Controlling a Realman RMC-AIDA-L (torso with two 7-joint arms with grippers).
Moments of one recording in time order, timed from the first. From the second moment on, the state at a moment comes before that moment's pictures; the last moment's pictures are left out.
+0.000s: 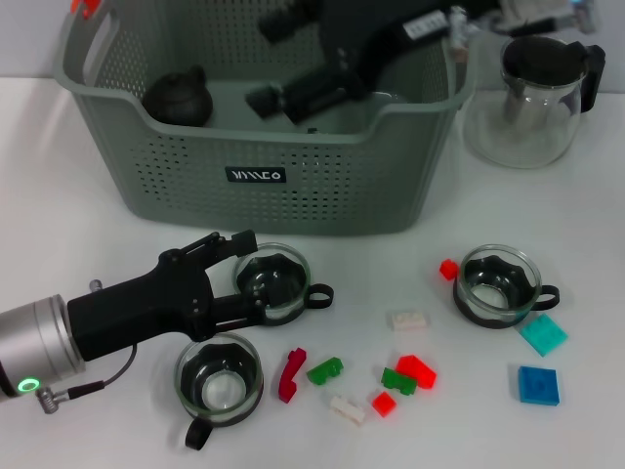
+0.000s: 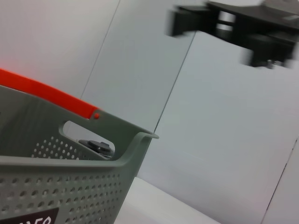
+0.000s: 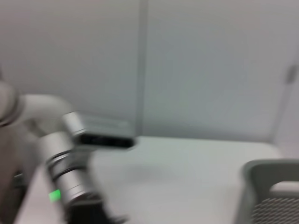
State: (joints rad) left arm -0.43 -2.13 0.40 0.41 2.02 1.70 -1.17; right arm 0.96 2.06 -1.06 -1.19 -2.03 -1.61 1.92
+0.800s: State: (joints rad) left arm -0.43 -2.13 0.41 0.42 2.02 1.70 -1.16; right arm 0.78 2.04 -1.05 -1.26 -2.39 -1.94 2.00
